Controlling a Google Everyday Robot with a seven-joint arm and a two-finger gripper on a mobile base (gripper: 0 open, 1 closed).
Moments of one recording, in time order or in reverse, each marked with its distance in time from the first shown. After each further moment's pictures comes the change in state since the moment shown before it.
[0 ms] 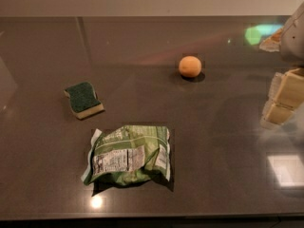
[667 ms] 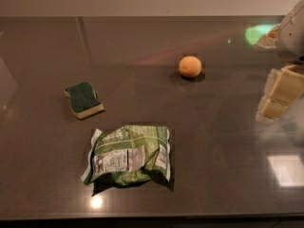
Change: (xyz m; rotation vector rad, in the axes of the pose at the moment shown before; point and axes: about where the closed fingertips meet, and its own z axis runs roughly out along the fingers) arm -0.007 -0.011 0.004 0.013 -0.029 -0.005
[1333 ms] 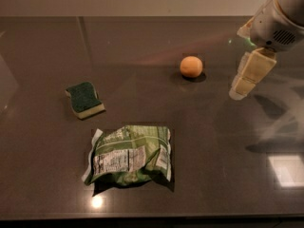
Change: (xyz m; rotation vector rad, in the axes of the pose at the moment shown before) arm -0.028 -0.058 0.035 0.009 -0.099 0.033
